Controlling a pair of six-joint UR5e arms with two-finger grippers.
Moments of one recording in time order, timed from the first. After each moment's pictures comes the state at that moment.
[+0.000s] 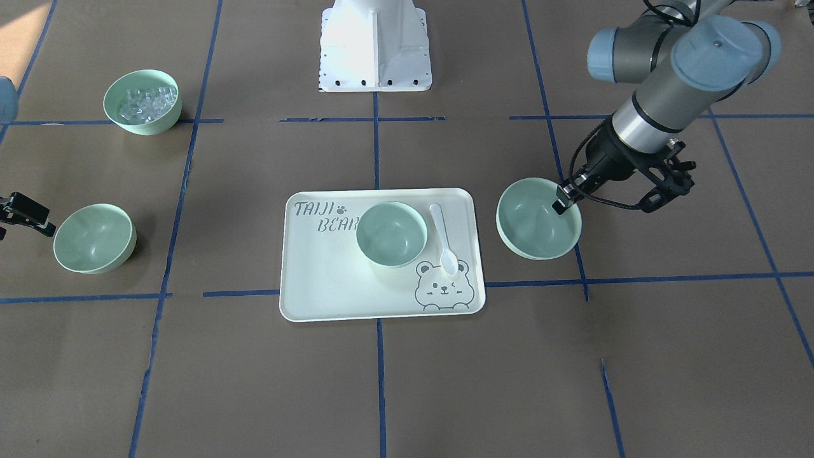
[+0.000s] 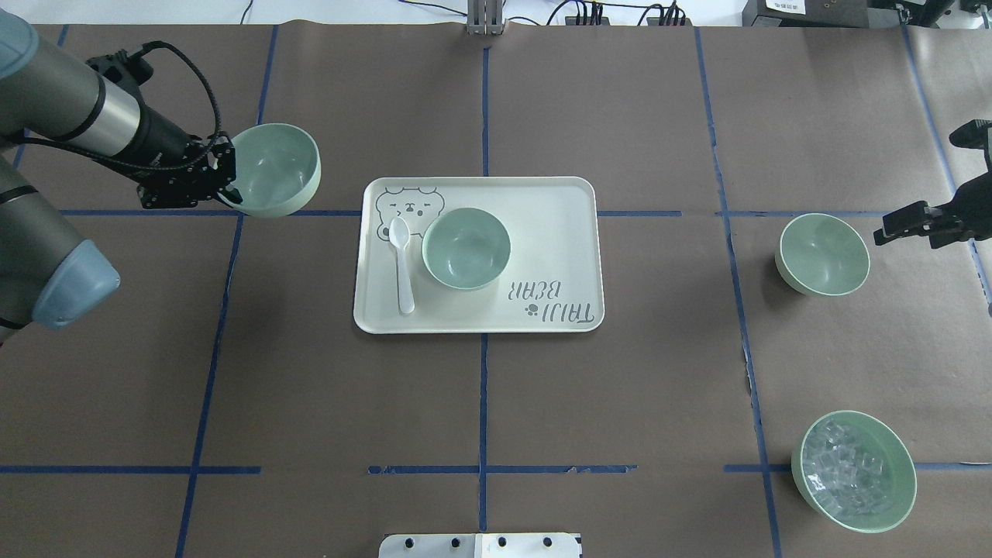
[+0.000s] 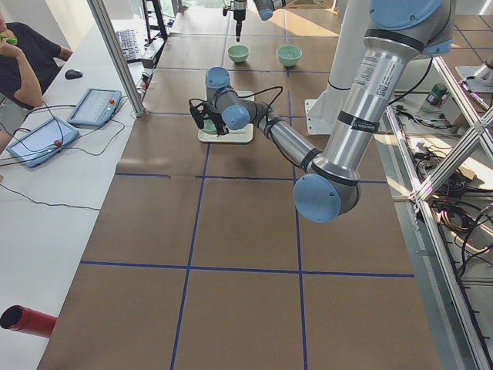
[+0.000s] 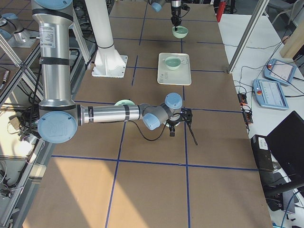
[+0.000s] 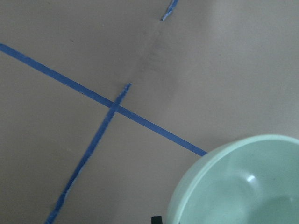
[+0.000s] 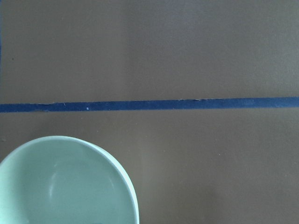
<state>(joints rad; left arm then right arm) -0.89 -1.97 -1.80 -1.83 -2.22 -1.60 1.11 -1.58 1.58 -1.00 2.29 0.74</state>
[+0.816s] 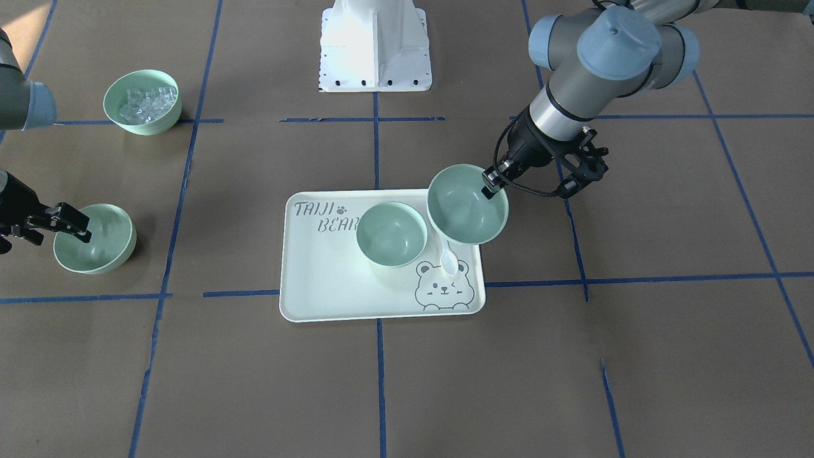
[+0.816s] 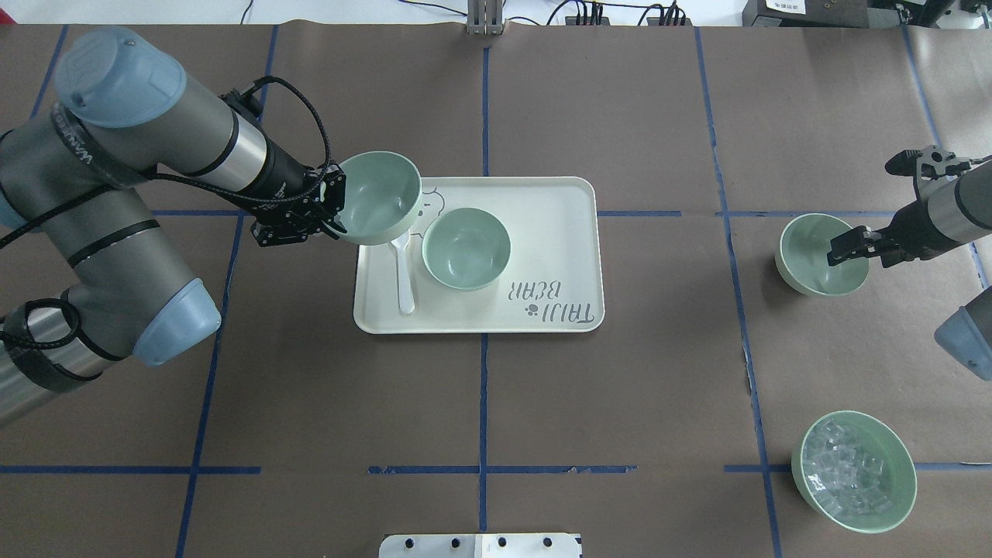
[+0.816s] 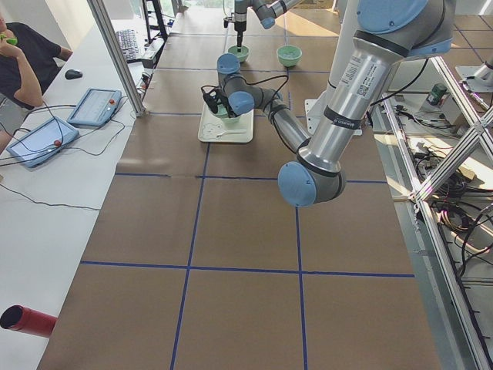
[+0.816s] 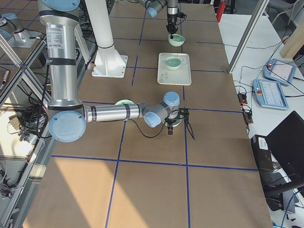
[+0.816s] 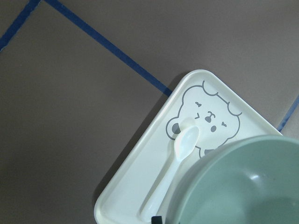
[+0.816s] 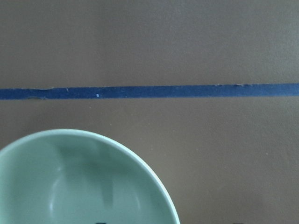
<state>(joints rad) -0.77 -2.07 -1.79 -1.83 -2.16 -1.78 1.01 -1.54 1.55 -0.99 2.20 0.82</state>
